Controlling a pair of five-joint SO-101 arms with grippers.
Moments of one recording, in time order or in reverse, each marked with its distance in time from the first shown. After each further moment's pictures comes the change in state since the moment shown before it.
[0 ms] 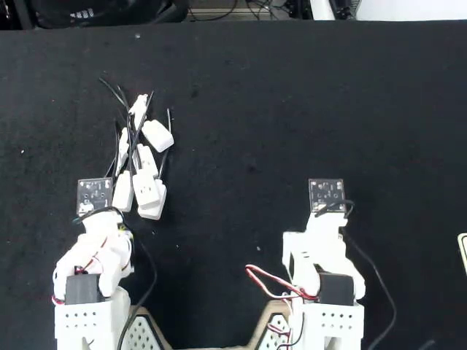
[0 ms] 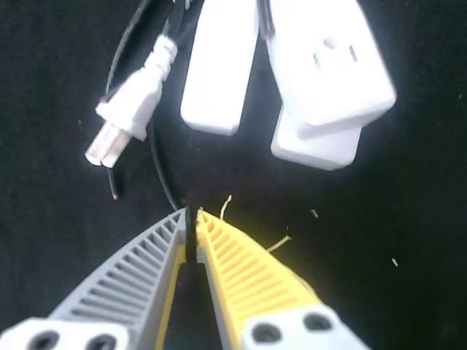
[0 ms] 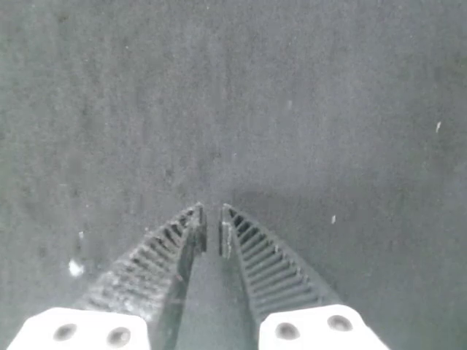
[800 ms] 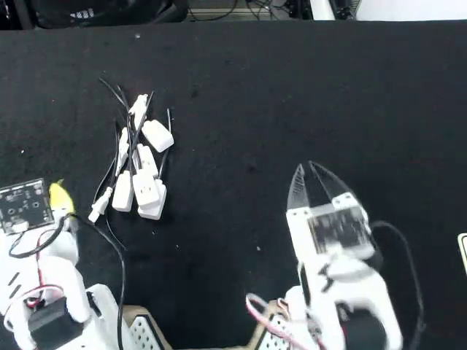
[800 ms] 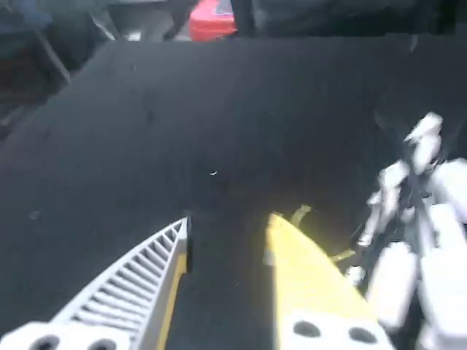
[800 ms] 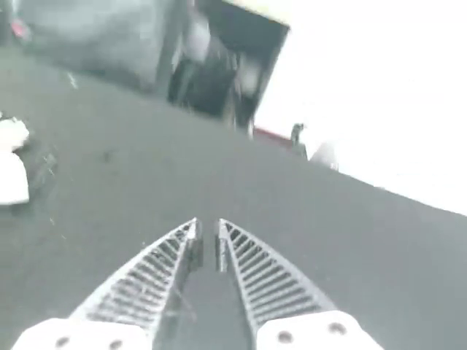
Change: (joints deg) left arm -25.8 0.8 -30.7 -3.9 -15.3; right arm -8.3 0.0 -36.7 -6.8 16.0
